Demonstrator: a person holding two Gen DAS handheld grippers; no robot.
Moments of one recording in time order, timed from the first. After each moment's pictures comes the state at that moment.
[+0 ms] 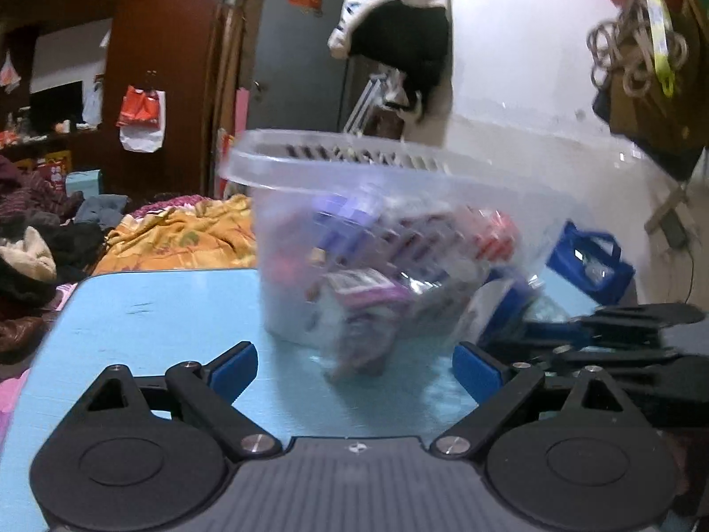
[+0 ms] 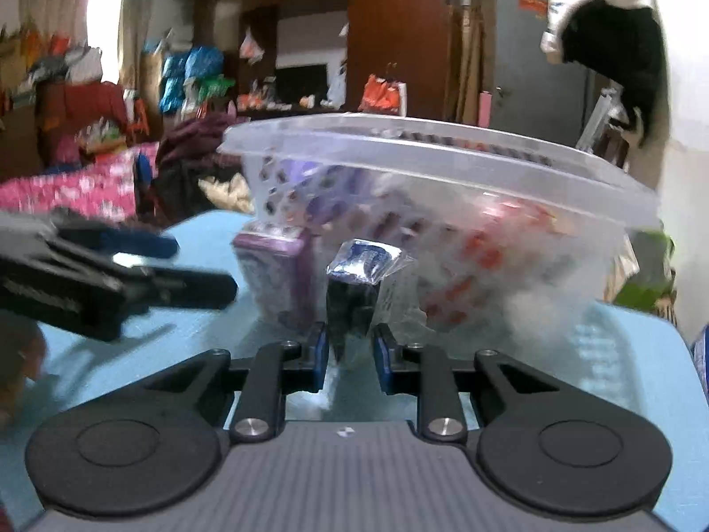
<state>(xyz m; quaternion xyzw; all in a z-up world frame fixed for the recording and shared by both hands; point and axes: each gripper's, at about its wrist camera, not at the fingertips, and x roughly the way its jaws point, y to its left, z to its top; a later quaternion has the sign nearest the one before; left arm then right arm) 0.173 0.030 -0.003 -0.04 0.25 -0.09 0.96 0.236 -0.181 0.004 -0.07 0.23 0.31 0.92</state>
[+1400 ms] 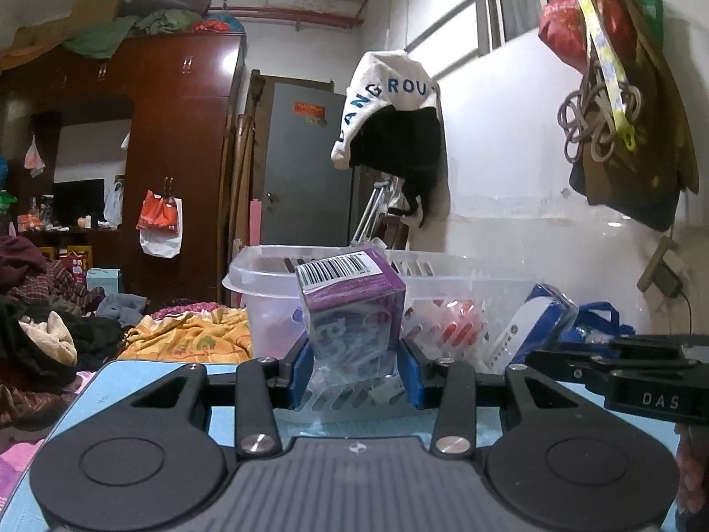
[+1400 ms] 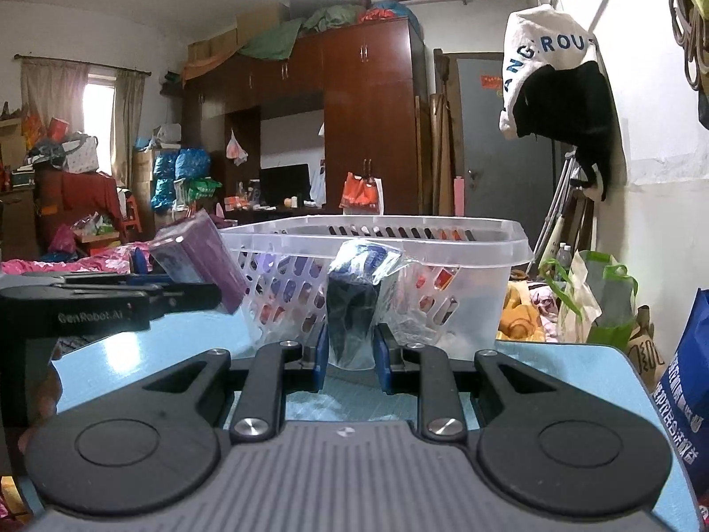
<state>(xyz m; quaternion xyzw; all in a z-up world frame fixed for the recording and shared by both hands) 0.111 0.016 0.010 -0.03 0.08 -0.06 0.99 0.208 -0.218 0.012 -0.02 0.10 0.30 0.95</state>
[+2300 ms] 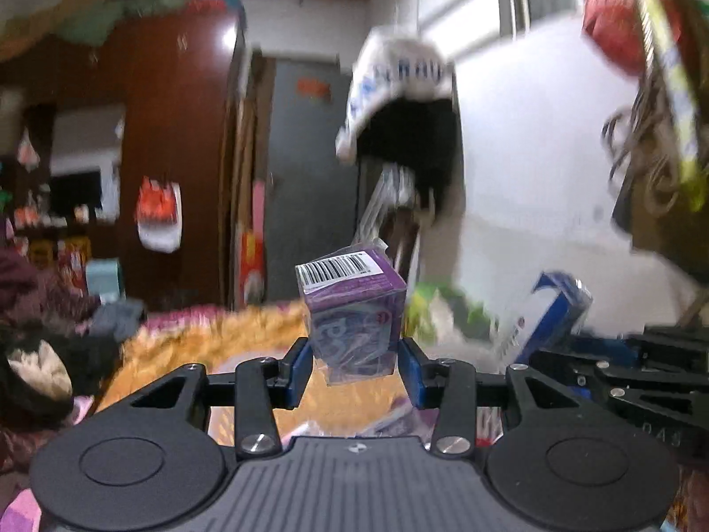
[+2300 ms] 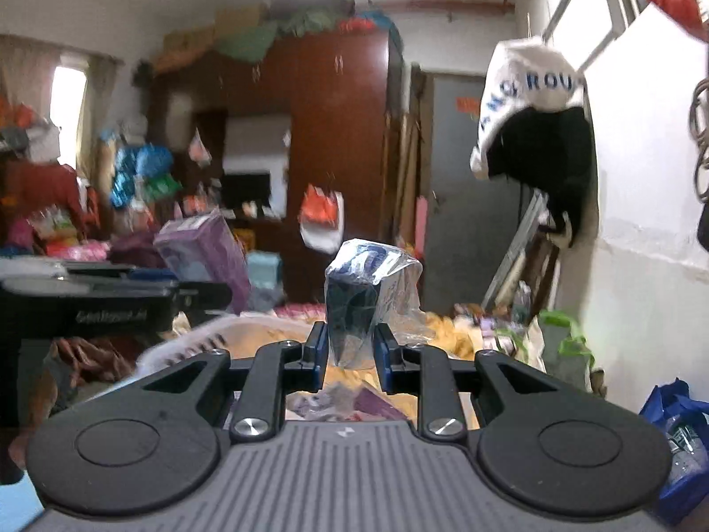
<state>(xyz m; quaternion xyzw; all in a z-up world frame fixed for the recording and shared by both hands) 0.245 0.000 0.117 -0.03 0.15 -0.06 0.99 0.297 -0.183 0.118 -0.08 0.11 0.23 0.96</state>
